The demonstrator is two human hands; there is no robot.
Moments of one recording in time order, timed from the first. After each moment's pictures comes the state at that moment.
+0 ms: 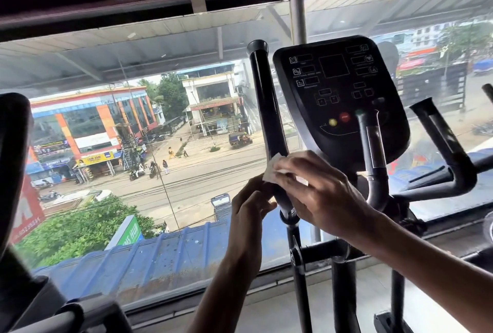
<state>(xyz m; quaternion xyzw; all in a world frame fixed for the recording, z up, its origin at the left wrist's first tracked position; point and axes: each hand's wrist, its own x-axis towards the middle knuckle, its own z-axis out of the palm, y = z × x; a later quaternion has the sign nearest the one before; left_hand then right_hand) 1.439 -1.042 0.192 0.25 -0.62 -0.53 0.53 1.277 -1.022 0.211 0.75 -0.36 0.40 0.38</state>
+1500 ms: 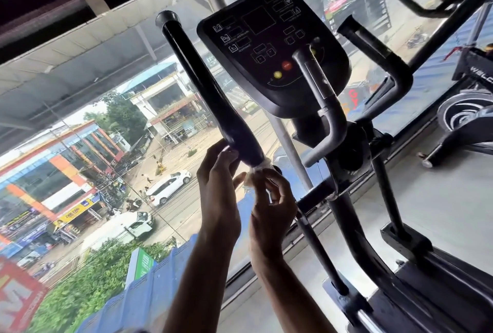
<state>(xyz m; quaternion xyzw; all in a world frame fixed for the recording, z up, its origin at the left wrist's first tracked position) 1.445 -1.039 0.204 0.32 -0.65 -0.50 0.47 1.423 -1.059 0.102 0.07 -0.33 0.93 -0.13</state>
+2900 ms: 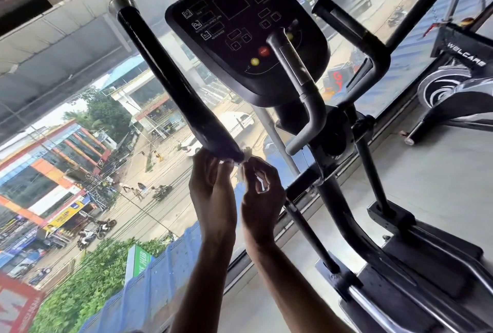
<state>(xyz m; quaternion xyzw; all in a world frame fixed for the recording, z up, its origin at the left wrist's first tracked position) 1.427 -1.037 0.166 0.25 -0.71 -0.38 0.54 1.400 -1.074 0.084 0.08 -0.36 0.92 -0.11</state>
